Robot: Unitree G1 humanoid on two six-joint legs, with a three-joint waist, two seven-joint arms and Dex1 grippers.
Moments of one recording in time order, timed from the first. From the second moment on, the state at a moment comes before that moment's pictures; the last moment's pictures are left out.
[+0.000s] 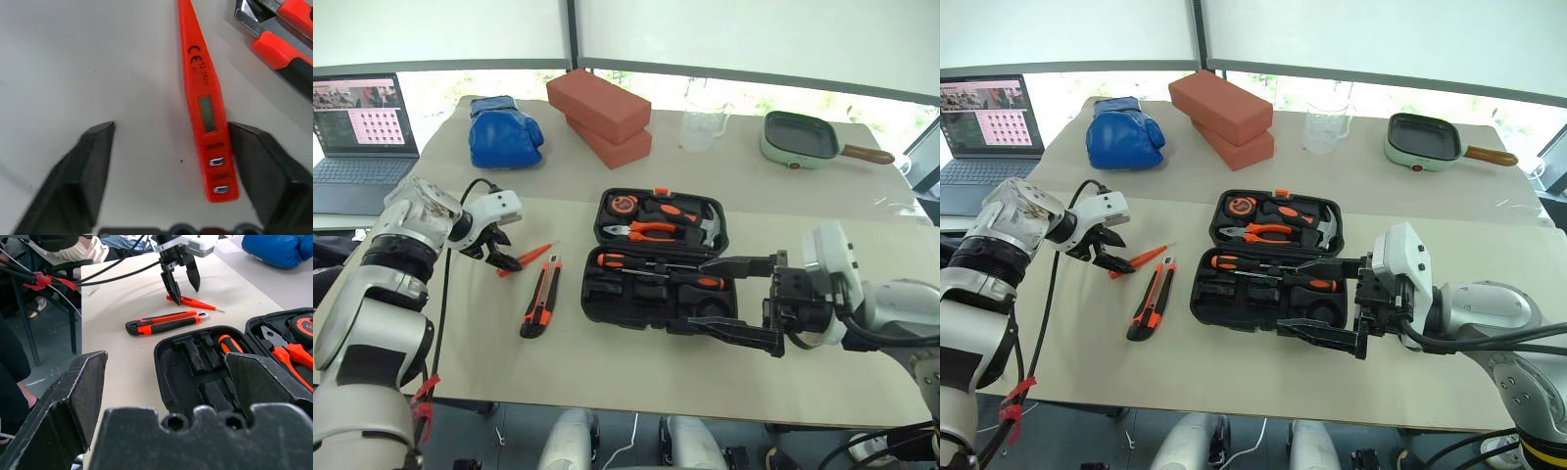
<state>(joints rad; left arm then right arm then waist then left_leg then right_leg) -1.07 0.79 -0.45 0.86 0.18 0.38 -1.37 -0.17 -0.87 -0.26 -0.73 0.93 0.81 0.87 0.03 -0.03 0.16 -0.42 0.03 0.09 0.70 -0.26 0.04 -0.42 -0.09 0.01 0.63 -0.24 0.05</state>
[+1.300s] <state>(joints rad) -0.99 0.58 -0.51 0.23 0.07 0.50 -1.54 -0.02 -0.91 -0.34 -0.78 1.01 0.81 0.73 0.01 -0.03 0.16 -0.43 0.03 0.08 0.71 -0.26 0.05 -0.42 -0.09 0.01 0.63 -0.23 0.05</state>
